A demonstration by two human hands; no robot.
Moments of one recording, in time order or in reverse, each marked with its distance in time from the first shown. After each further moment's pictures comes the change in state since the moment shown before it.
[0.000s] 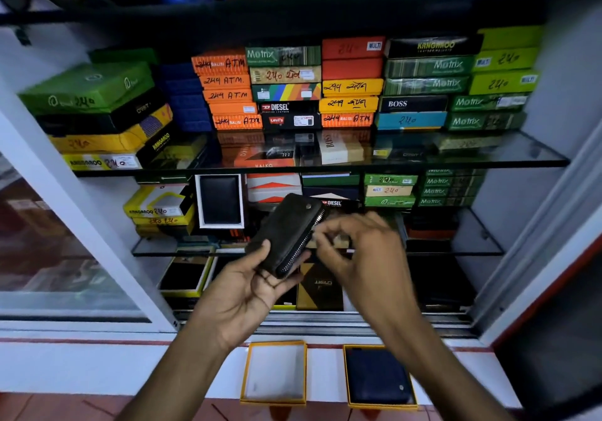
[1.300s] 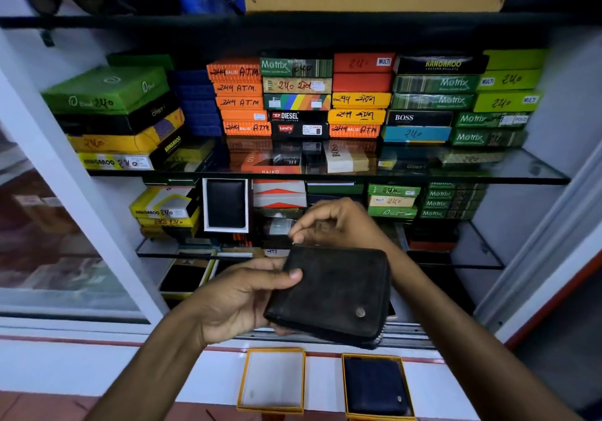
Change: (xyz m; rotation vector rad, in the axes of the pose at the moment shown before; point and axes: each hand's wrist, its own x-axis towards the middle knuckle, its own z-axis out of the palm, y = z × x) left_hand -0.030 0.030 0.006 0.566 -0.335 -0.154; right_hand 0.069 0.015 0.017 0.458 -0.506 -0.097
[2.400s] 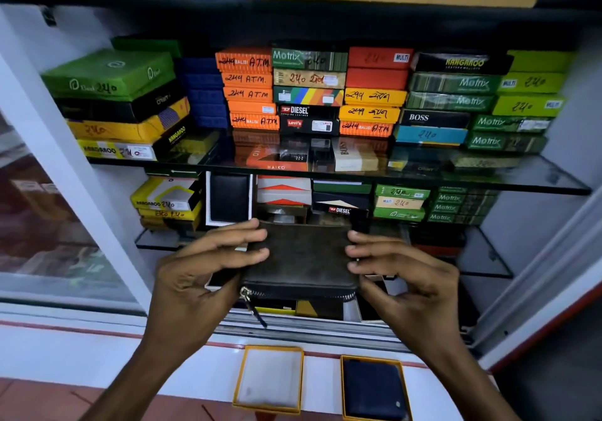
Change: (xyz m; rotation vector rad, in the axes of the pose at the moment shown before) left_hand -0.020 -0.017 -0.028 0.835 0.536 1.102; right_hand -0.083 -0.001 0.012 -0.078 0.541 -0.424
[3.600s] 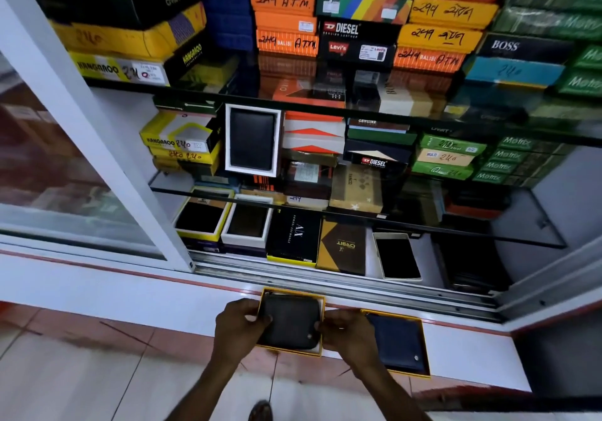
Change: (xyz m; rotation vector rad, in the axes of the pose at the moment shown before) left_hand -0.174 -0.167 0.036 0.342 -0.171 -1.160; right_hand -0.197 0.108 0.122 -0.037 -0.323 1.385
